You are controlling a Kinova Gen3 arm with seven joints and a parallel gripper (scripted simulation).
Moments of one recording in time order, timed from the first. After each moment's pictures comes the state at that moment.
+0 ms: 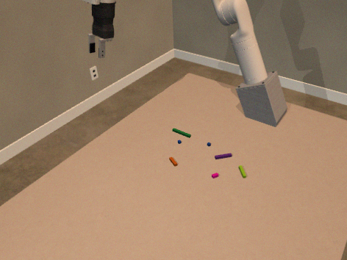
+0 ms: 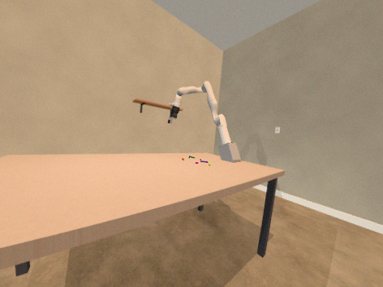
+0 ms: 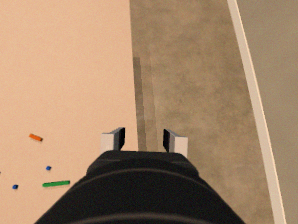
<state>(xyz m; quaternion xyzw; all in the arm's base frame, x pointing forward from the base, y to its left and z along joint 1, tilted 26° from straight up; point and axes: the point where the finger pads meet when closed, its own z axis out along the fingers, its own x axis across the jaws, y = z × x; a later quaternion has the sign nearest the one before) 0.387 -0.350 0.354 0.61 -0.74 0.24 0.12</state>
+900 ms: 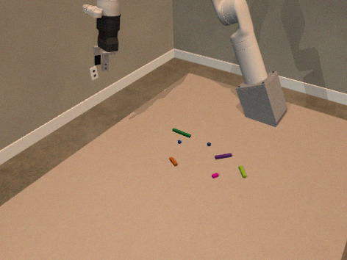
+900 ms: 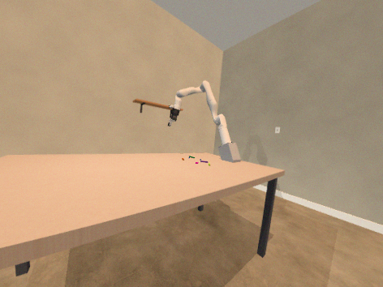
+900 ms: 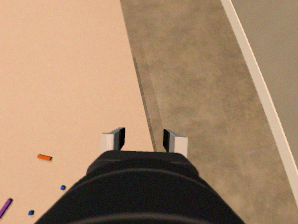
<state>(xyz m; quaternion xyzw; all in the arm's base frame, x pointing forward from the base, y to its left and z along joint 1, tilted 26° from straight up) 0.406 -0.337 0.311 0.55 -0.79 0.25 0.11</state>
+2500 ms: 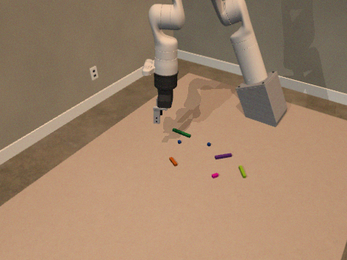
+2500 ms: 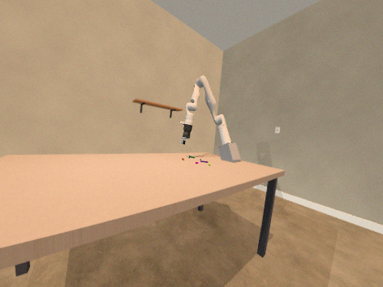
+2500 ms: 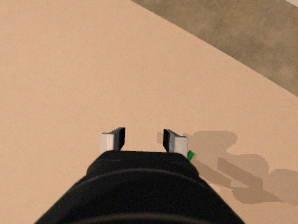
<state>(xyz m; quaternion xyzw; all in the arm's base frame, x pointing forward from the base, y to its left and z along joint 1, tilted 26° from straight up) 0.383 -0.217 0.075 0.21 -0.95 0.23 0.02</state>
